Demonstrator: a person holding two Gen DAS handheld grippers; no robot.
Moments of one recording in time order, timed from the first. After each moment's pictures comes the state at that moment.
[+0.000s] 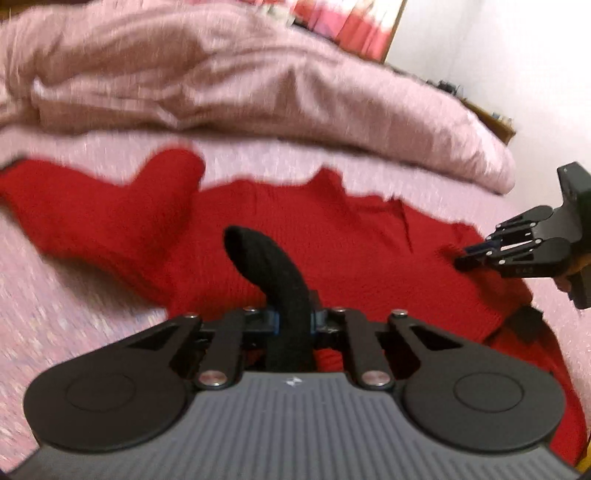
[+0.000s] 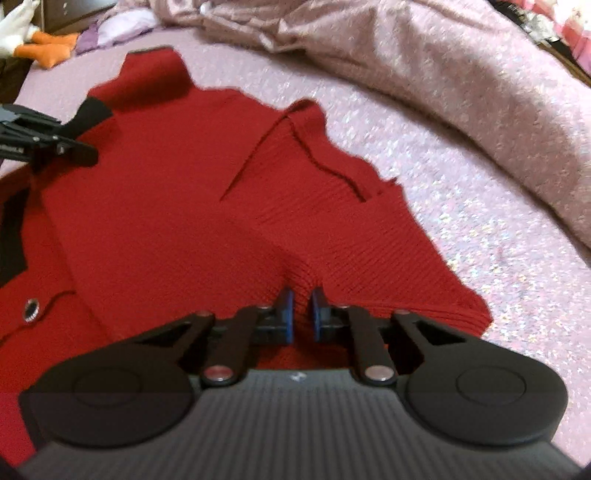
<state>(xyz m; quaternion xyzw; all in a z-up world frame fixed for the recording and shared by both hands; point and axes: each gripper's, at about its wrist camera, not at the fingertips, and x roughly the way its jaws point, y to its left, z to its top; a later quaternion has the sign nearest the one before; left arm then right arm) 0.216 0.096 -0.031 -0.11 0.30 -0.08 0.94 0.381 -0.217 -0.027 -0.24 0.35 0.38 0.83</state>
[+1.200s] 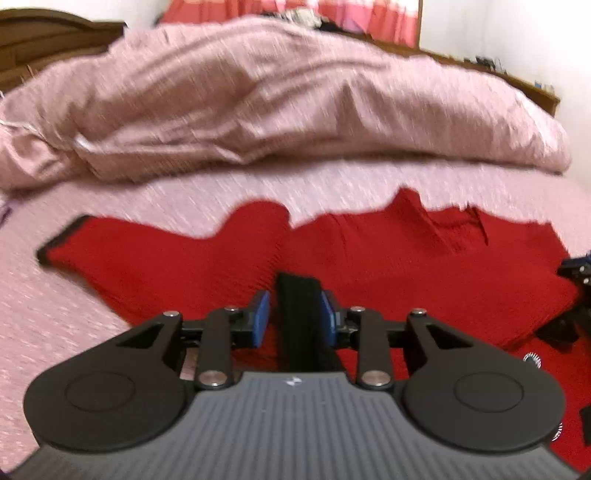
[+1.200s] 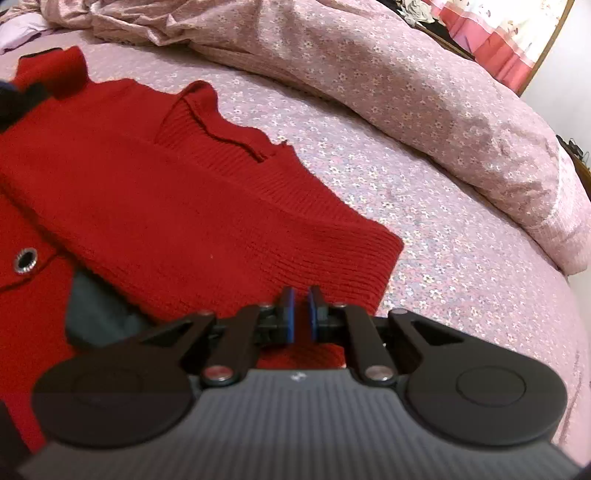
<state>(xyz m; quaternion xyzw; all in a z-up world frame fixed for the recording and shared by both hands) 0.243 0.130 -0.005 -0.02 0.31 0.01 0.95 0.348 -0.222 -0.042 -0.25 0.34 0.16 0.89</state>
